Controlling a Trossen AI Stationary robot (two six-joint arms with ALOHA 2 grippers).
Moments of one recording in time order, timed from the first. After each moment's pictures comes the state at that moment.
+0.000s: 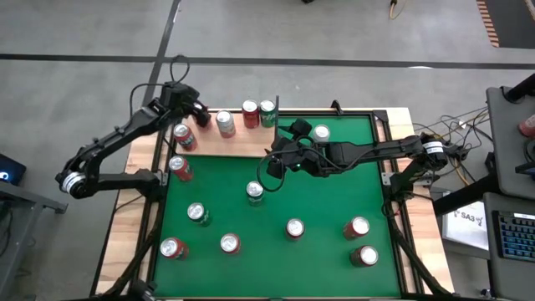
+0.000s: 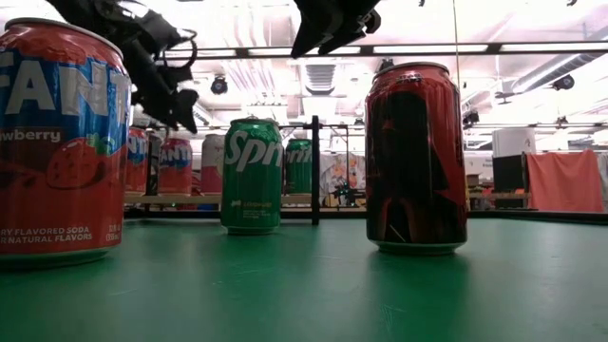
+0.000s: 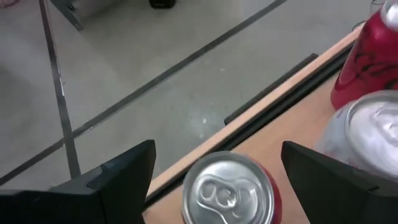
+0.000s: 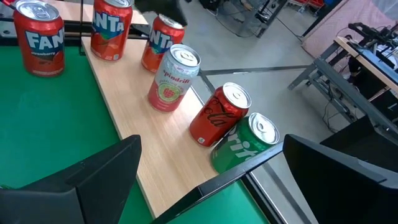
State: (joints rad) left arm 0.93 1.11 0.86 -0.37 -0.20 0.17; right arm 0.04 1.66 1.47 -0.38 0.73 -0.03
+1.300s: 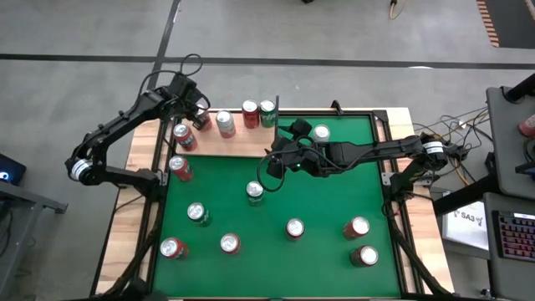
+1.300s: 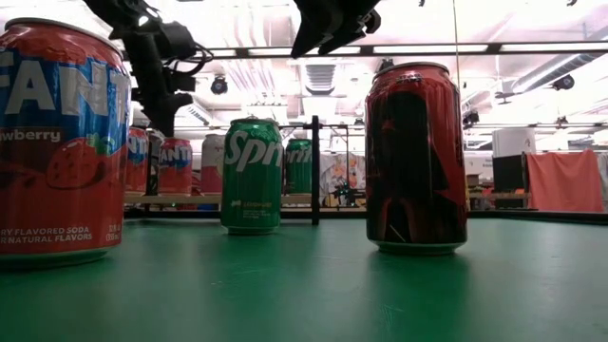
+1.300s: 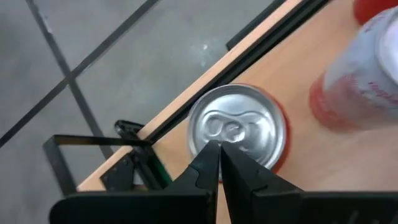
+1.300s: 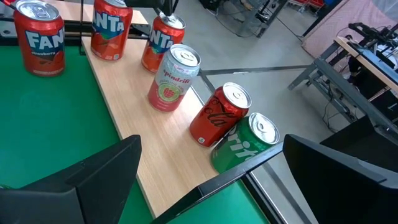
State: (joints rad) left arm 0.93 1.26 1.09 -0.82 -0.26 0.16; right arm 0.04 1.66 1.47 -0.39 0.73 -0.03
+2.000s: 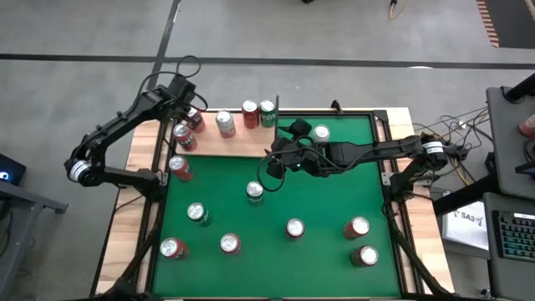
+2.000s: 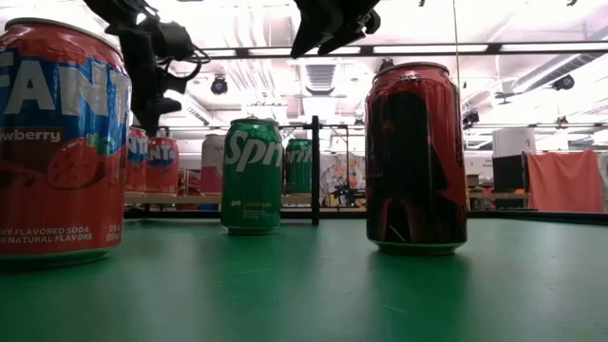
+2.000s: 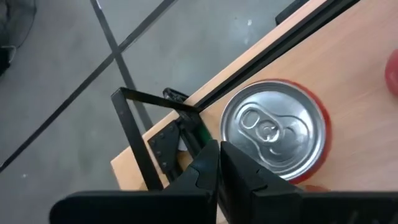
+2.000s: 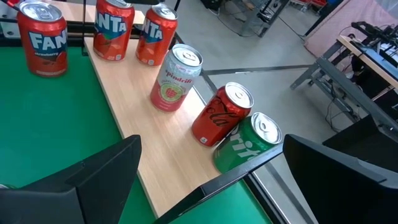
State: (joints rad) left arm 0.93 1.25 1.10 -0.90 -0.44 0.13; right arm 0.04 1.66 1.47 -0.39 0.73 -0.02
